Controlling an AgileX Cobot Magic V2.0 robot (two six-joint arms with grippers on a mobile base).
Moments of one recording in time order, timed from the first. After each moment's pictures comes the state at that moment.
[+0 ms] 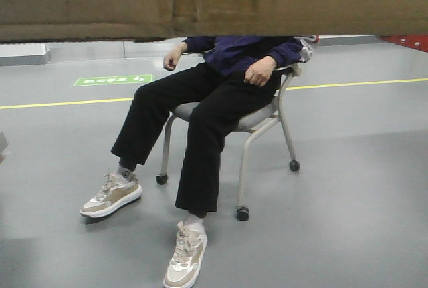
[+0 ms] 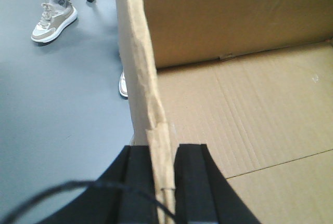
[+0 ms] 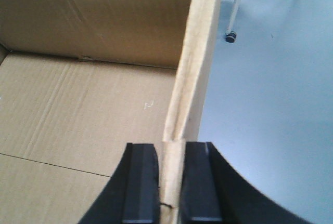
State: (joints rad) left arm -0.33 1.31 -1.71 0.12 1.24 -0.28; right arm 0.38 1.37 -1.78 0.12 1.24 0.12
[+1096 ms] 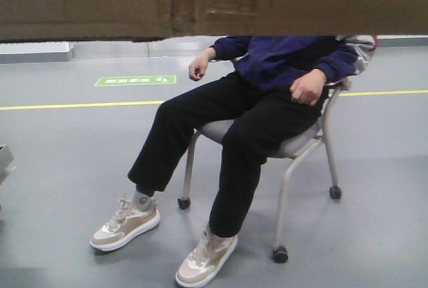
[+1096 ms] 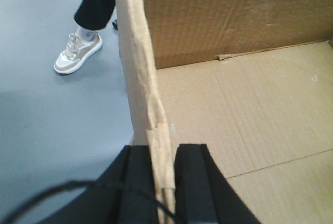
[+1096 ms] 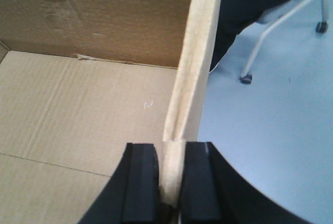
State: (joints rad) left arm -0.33 1.31 -1.71 0.12 1.24 -0.28; right arm 0.38 1.37 -1.78 0.12 1.24 0.12
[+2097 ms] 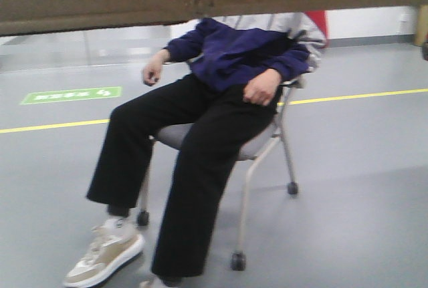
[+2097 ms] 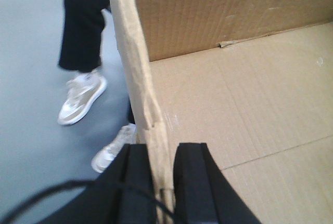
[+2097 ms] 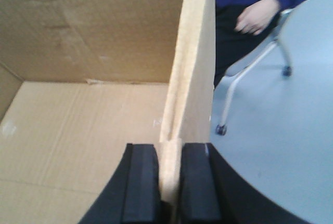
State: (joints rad) left arm -0.33 1.31 -1.71 0.15 1.18 -0.28; right arm 0.38 1.37 -1.77 0.11 1.03 0.11
